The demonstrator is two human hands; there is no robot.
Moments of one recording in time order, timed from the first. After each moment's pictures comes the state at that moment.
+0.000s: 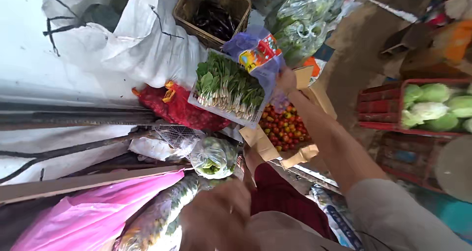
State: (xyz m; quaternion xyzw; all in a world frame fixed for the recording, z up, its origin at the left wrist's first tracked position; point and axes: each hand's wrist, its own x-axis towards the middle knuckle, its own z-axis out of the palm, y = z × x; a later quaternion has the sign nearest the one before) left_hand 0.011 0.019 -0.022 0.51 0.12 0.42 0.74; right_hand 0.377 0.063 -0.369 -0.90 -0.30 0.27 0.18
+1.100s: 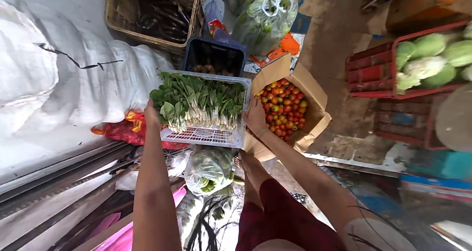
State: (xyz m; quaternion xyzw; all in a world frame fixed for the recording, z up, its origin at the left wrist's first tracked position) left_hand 0.087 0.332 -0.445 0.51 0.69 0.11 0.51; right_hand 0.307 0.006 -0.447 -0.89 -0.24 0.31 0.24
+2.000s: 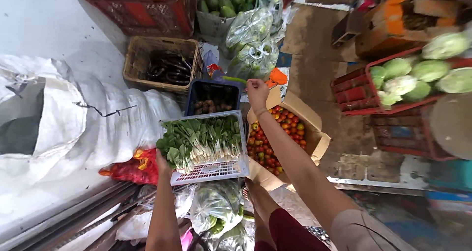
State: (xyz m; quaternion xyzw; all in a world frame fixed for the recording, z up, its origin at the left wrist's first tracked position) left_hand 0.050 0.302 -0.460 0.47 0.65 0.18 0.57; right_hand 0.454 0.118 -0.393 -0.84 -0.03 0.13 0.53
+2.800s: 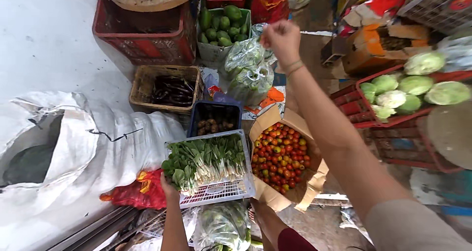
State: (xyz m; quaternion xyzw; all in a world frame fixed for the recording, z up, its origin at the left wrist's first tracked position) left_hand 0.056 0.289 -0.458 0.39 0.60 0.30 0.63; right_hand 0.622 0.154 -0.234 -0.78 -0.20 0.08 0.58
